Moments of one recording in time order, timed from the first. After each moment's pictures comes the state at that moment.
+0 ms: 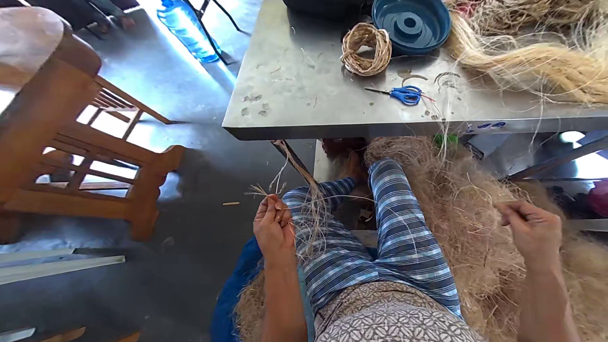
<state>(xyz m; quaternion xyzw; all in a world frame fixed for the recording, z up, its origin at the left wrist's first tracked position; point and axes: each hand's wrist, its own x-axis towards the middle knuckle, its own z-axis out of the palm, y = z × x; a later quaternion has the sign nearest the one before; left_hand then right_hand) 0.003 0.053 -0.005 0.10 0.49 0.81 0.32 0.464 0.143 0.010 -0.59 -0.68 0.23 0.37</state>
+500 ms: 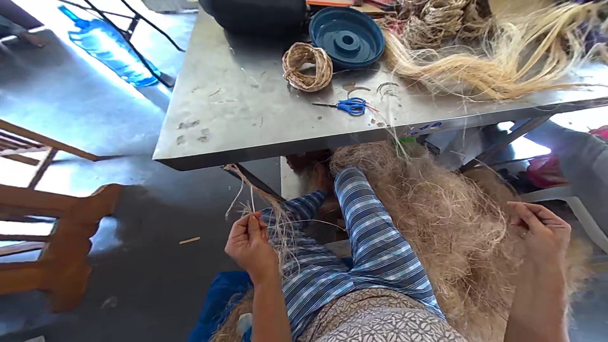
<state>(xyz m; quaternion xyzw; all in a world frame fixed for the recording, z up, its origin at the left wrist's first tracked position) 0.037 0.073 -0.015 0.32 0.63 0.69 0.16 0.548 0.106 0.018 -0.62 -0.48 0.27 0.56</state>
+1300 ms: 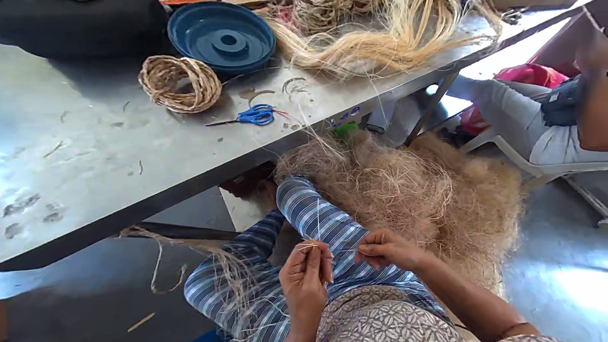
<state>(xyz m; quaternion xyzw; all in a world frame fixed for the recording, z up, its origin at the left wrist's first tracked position) 0.192 0.051 0.019 0.46 0.39 0.62 0.51 0.401 0.063 0.007 -0.39 -0.45 0.76 0.27</state>
